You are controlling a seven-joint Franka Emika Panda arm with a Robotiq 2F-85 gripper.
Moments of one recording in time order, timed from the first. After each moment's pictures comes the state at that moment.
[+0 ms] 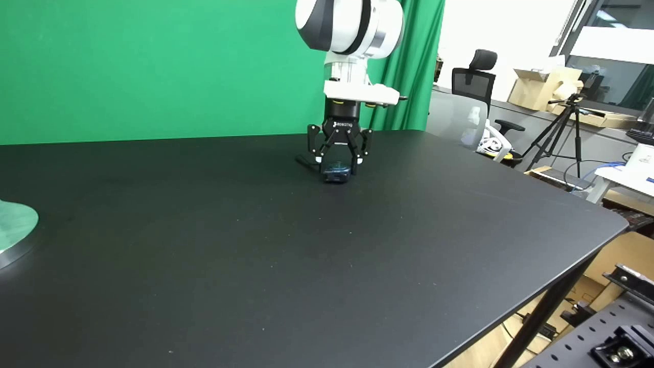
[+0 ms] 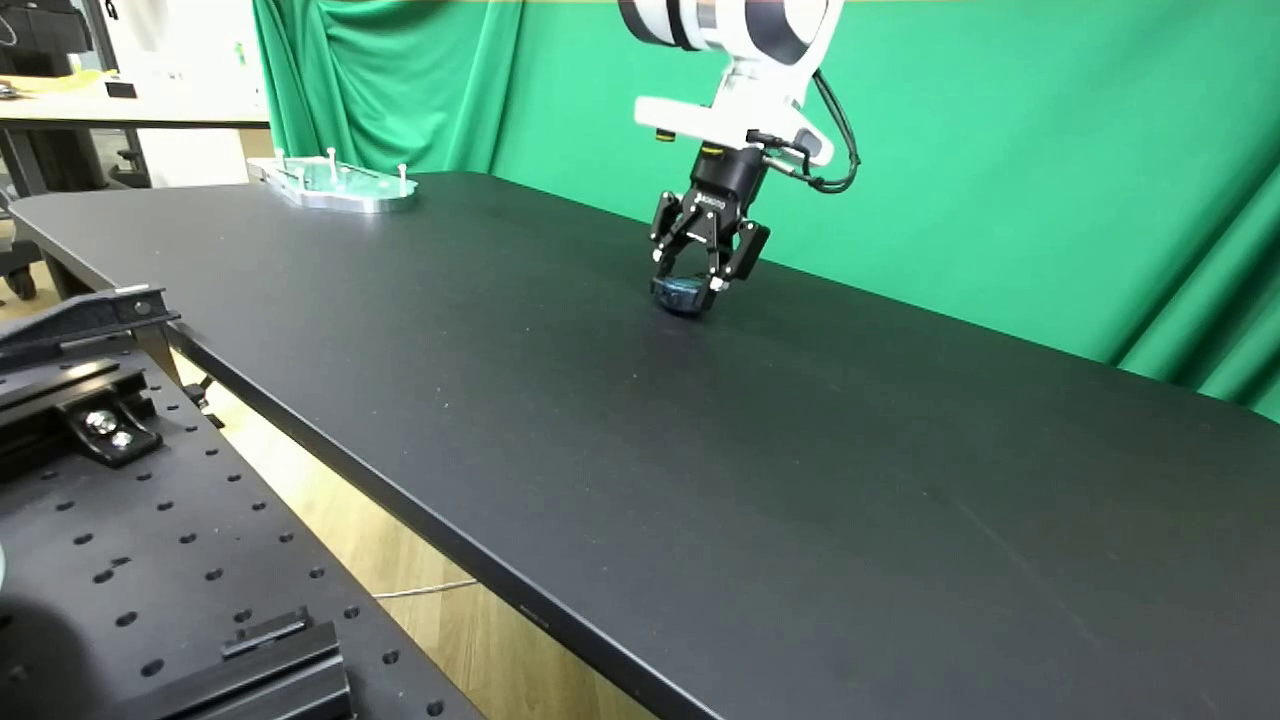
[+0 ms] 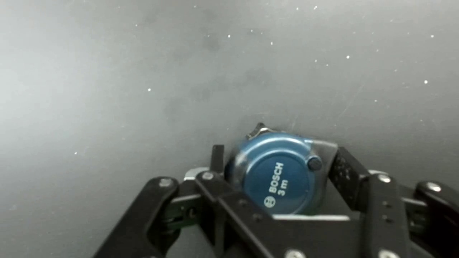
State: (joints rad) arm 0.03 0.71 -0.03 -1.75 0.10 2.20 0.14
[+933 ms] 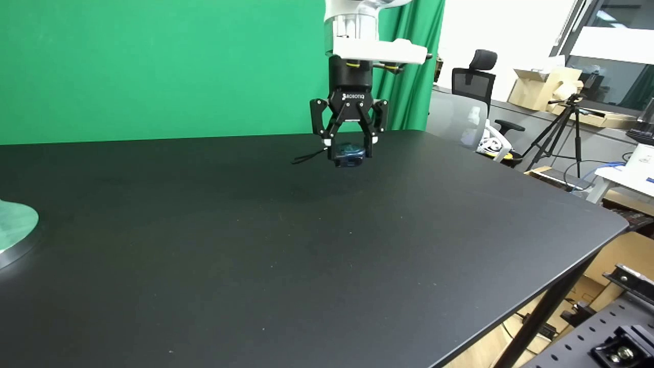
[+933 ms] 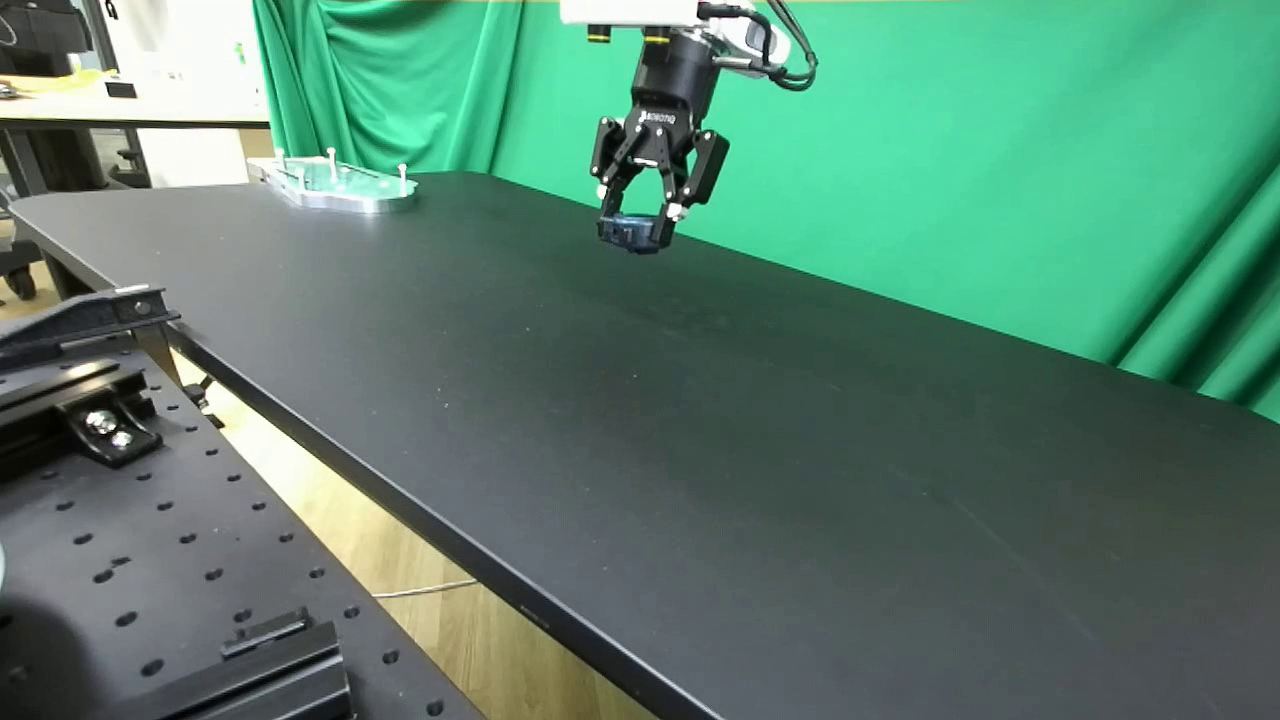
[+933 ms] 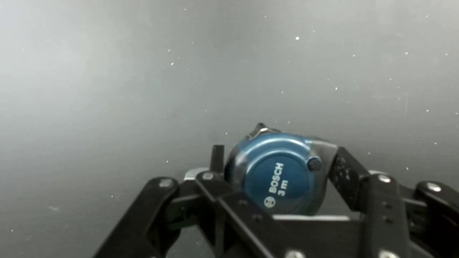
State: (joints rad) arm 0.10 0.39 -0.03 -2.09 0.00 2.23 0.16
